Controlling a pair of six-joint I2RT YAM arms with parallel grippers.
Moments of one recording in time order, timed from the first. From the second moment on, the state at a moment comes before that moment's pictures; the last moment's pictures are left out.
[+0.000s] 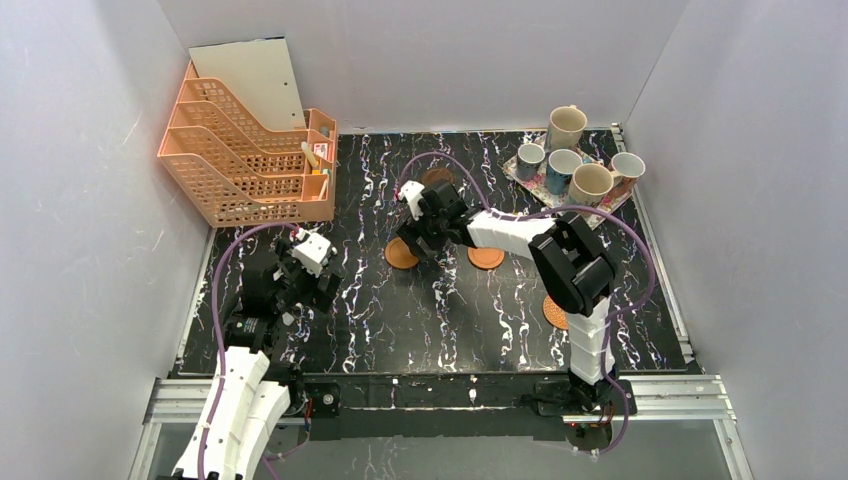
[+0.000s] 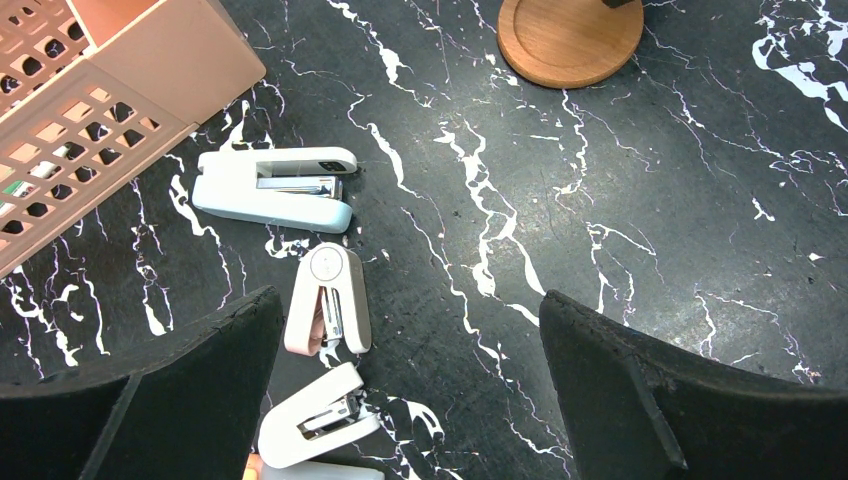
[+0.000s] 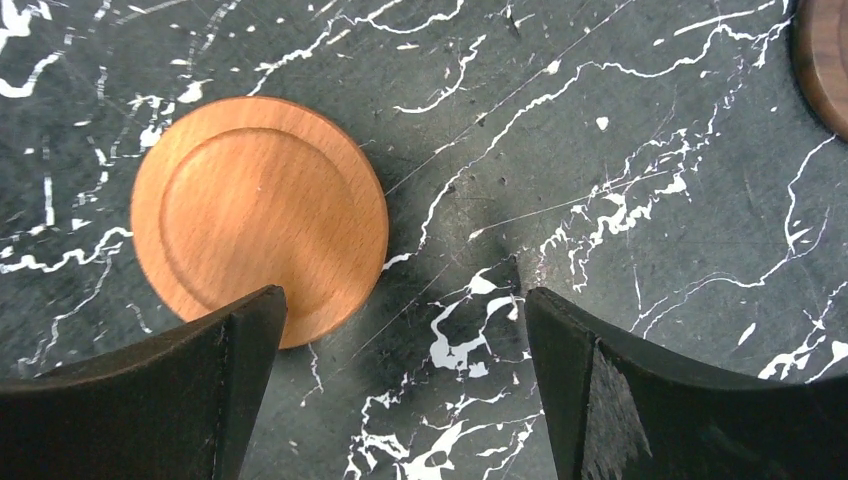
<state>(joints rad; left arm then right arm) -0.09 0.58 0.46 -0.42 0.32 0.39 0.74 2.00 1.34 -0.14 -0.14 -0.15</state>
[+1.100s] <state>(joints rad) -0.09 0.58 0.46 -0.42 0.32 0.39 0.77 2.17 1.55 -0.09 0.17 -0.23</state>
